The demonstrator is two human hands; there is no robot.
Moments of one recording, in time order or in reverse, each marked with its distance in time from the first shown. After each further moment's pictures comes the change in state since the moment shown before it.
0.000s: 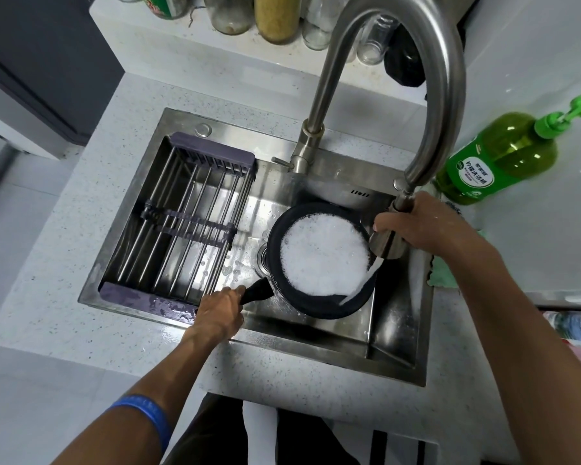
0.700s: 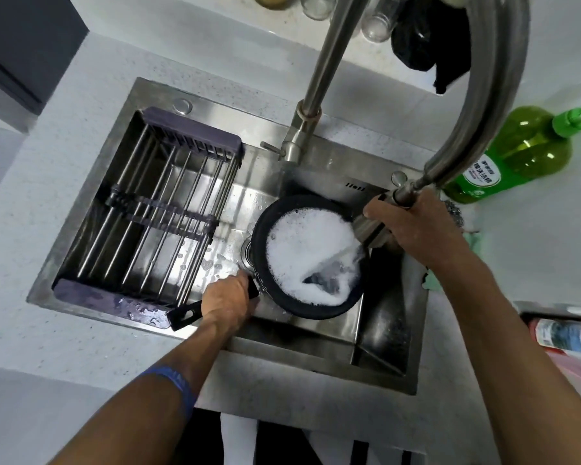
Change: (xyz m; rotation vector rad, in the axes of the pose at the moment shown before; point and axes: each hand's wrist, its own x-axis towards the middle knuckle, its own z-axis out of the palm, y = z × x) left_hand 0.044 0.047 0.012 0.123 -0.018 -0.162; right_hand 0.024 0.009 0.030 0.246 0.186 -0.087
